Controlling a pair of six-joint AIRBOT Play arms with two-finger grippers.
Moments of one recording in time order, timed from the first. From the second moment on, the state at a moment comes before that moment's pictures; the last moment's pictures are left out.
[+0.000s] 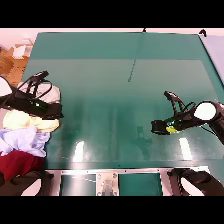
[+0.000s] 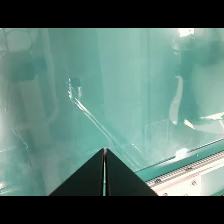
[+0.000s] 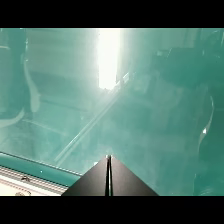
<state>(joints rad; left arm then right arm) -0.07 -0.96 0.97 1.16 -1.42 -1.52 0.18 -0.85 0.70 -1.22 1.30 1.72</state>
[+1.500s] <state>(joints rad) 0.29 -1.17 1.07 1.52 -1.03 -1.59 0.18 -0.92 0.69 -1.22 1.16 1.69</state>
